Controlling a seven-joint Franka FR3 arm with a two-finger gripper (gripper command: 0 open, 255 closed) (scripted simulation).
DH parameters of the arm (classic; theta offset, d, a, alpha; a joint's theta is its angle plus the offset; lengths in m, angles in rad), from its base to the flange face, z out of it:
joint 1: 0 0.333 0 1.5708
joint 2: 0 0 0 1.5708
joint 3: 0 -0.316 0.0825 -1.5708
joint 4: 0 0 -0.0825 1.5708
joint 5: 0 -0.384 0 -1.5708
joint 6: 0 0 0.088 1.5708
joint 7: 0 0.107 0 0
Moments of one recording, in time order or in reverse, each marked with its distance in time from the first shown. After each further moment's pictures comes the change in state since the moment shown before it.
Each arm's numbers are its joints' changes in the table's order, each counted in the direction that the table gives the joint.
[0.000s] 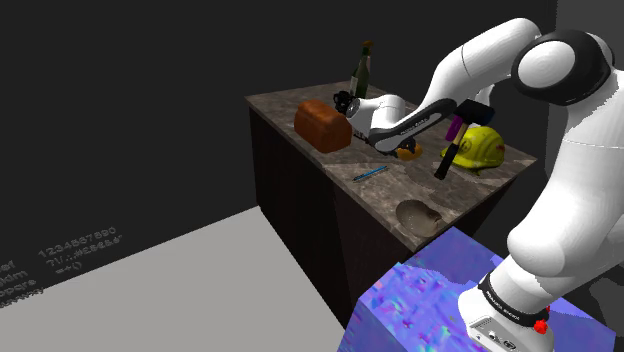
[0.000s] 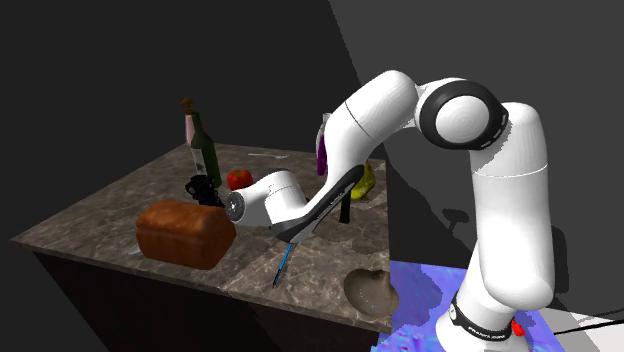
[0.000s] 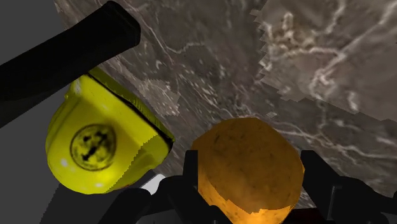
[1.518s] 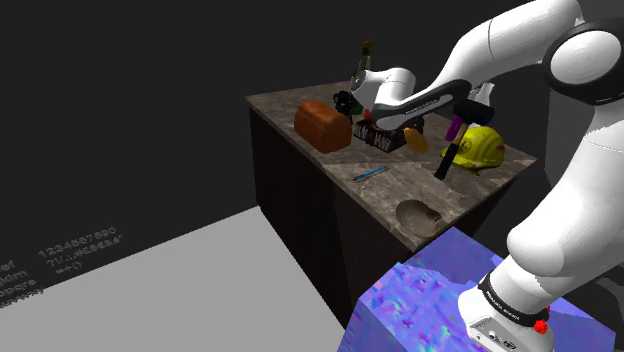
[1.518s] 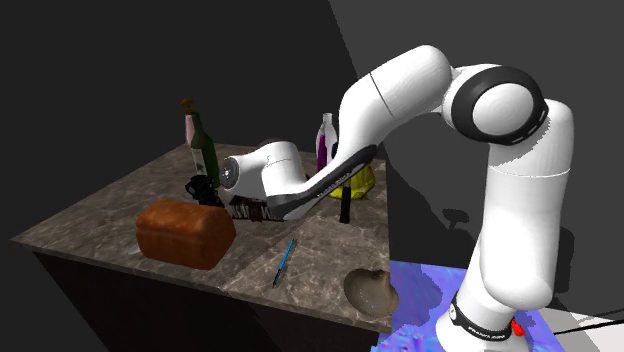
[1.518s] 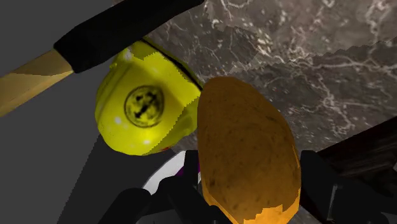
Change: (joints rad) arm -0.009 0.142 -0.019 0.029 -0.069 -0.085 -0.145
